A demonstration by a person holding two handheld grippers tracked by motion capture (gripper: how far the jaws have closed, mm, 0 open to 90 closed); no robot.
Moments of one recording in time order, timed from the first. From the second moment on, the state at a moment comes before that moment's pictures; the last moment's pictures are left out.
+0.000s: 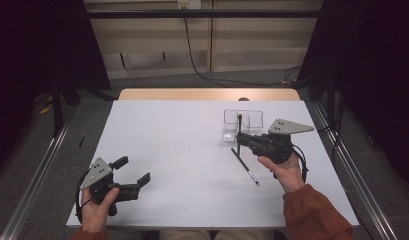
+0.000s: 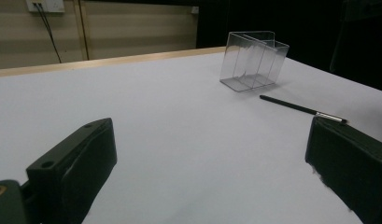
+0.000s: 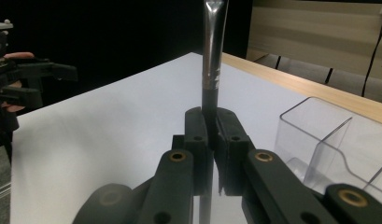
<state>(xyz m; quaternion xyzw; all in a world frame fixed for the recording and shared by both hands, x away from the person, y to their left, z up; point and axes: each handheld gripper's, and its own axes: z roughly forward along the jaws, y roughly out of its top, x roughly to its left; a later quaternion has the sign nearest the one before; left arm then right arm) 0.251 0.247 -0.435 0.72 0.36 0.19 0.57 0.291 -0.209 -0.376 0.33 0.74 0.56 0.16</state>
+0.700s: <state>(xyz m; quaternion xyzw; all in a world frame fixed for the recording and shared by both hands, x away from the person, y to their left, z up) 0.251 0.244 -0.438 0.71 0.36 0.19 0.58 0.338 -0.212 -0.350 0.36 0.72 0.56 0.20</state>
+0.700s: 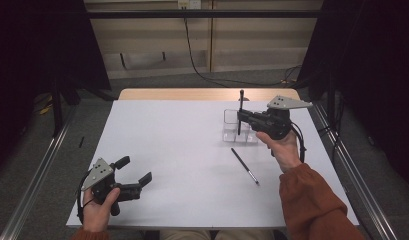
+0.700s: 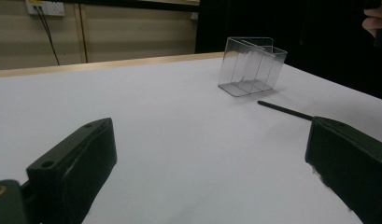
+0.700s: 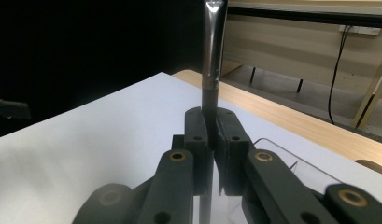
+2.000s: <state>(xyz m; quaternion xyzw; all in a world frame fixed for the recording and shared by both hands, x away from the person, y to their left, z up) 0.249 0.245 -0.437 0.72 0.35 0.20 0.57 0.398 -0.193 -0.358 0.42 0.70 0.53 0.24</state>
